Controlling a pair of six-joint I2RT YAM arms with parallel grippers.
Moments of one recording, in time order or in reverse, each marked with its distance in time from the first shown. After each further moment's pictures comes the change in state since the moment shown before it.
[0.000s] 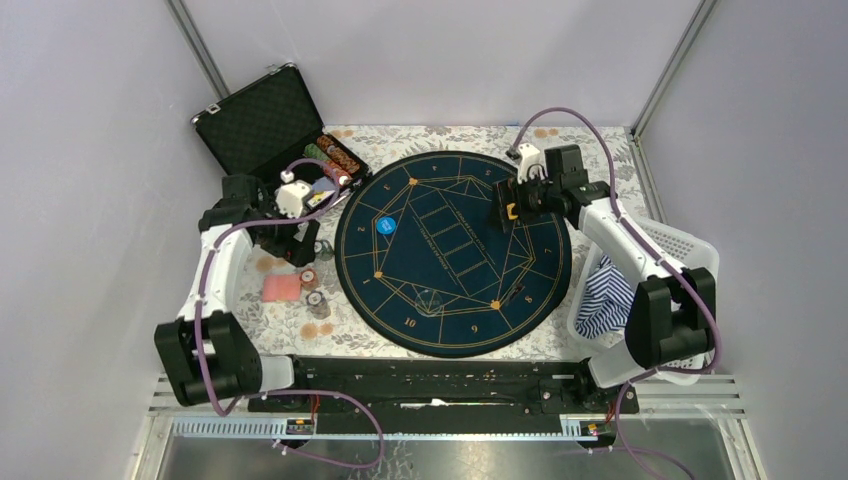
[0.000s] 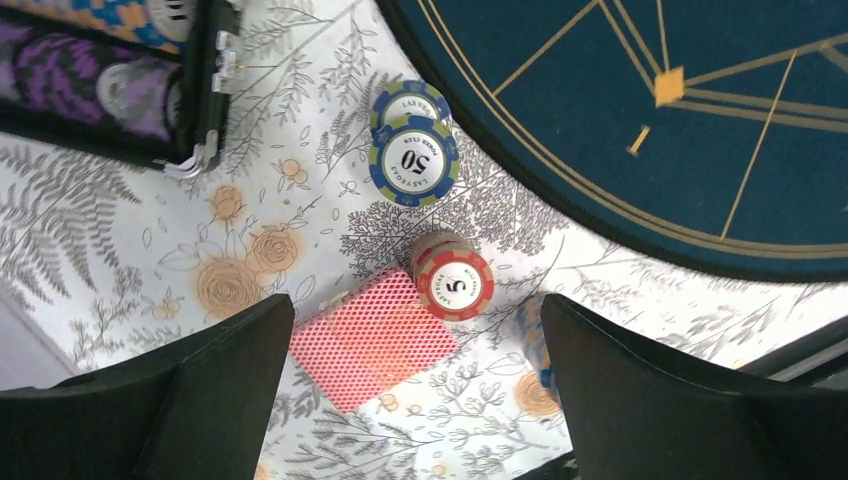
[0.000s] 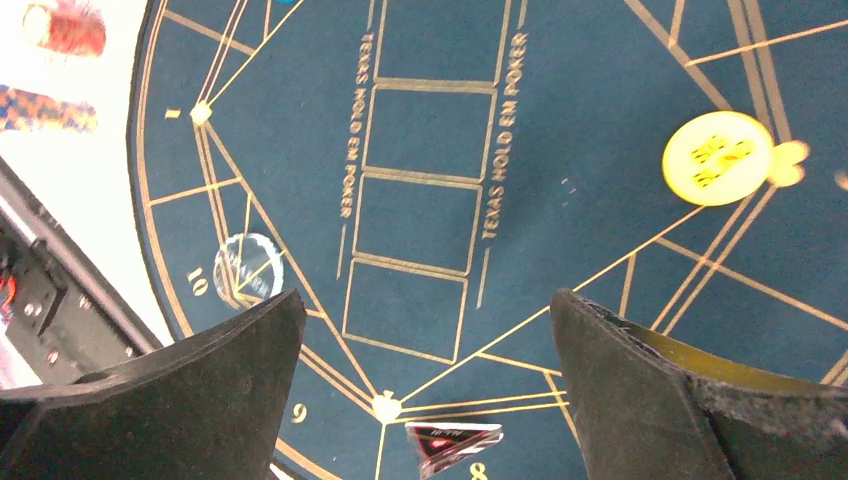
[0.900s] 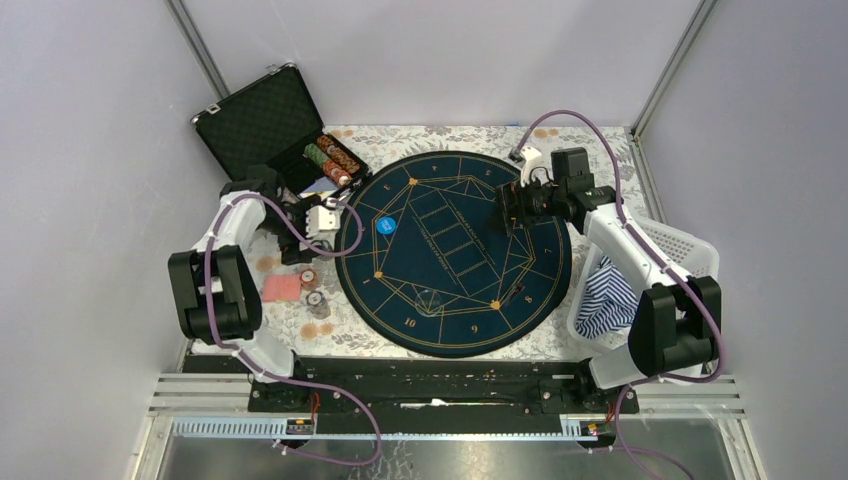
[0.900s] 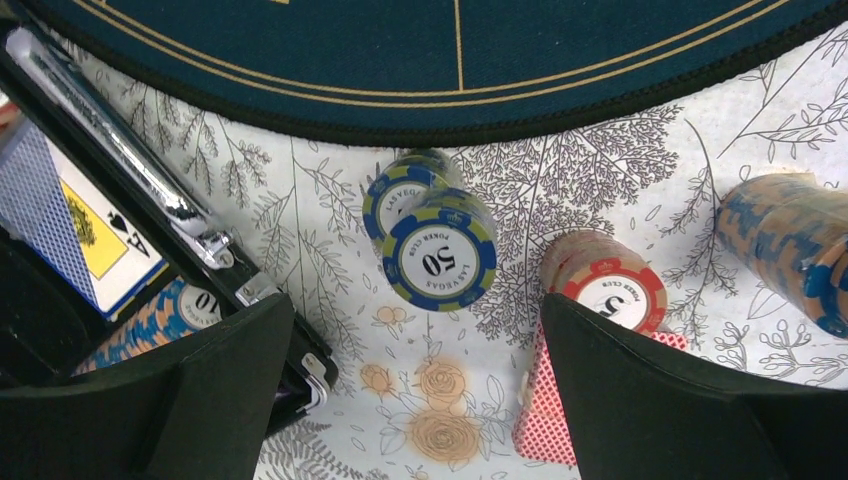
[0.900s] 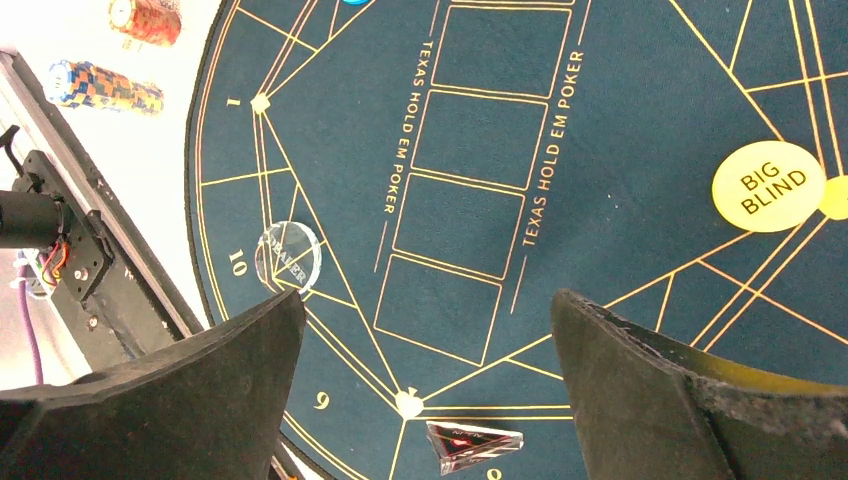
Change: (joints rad) left arm -0.038 0.348 0.150 -0.139 0.105 1.014; right arm -0.020 -0.055 -0.058 0.019 -0.138 -0.027
